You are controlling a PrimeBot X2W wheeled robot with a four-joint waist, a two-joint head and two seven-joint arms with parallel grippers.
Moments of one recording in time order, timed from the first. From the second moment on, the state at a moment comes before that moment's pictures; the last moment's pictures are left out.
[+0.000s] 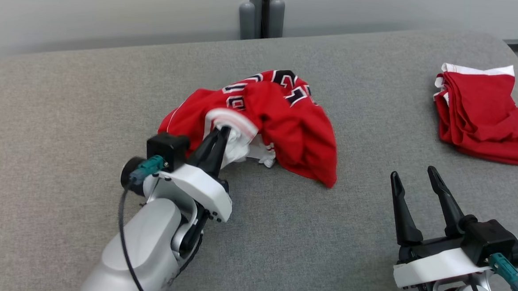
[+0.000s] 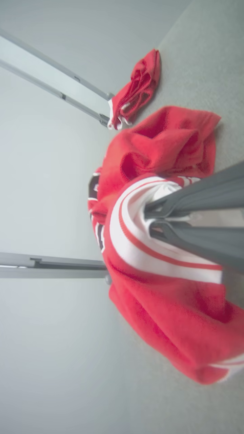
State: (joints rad) left arm -0.59 0.06 -0.60 0.70 -0.60 -0.01 -0.26; right arm -0.13 -0.09 0.15 0.14 0.19 0.13 -0.26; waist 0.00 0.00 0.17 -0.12
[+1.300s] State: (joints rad) left arm -0.96 0.06 -0.57 0.68 -1.23 0.10 -0.10; right arm -0.13 -0.05 0.19 0.16 0.21 0.13 -0.26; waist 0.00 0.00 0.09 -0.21
